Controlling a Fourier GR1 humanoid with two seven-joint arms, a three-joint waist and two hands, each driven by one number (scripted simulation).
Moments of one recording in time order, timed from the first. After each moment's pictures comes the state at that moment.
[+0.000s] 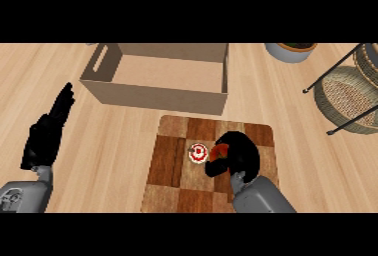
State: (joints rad) left arm -0.15 0.33 0.00 -1.47 -0.10 0.13 0.10; right arm -0.31 -0.01 0.50 -1.31 0.70 -0.25 1.07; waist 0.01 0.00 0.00
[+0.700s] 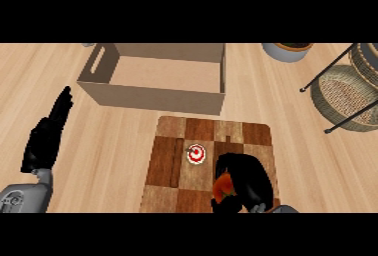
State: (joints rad) left arm -0.13 0.31 0.02 -1.46 -0.12 0.13 0.07; right arm -0.18 -0.24 0.71 -1.61 0.65 -0.06 0.74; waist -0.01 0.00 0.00
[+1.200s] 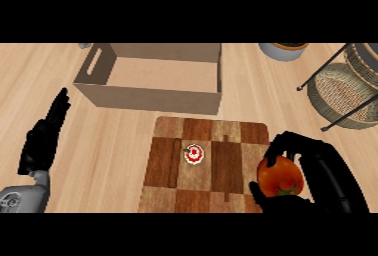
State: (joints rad) left arm -0.12 0.32 0.04 -1.46 -0.12 0.12 0.06; right arm -0.11 -0.49 0.45 -2.09 0.55 -0.11 0.58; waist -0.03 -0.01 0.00
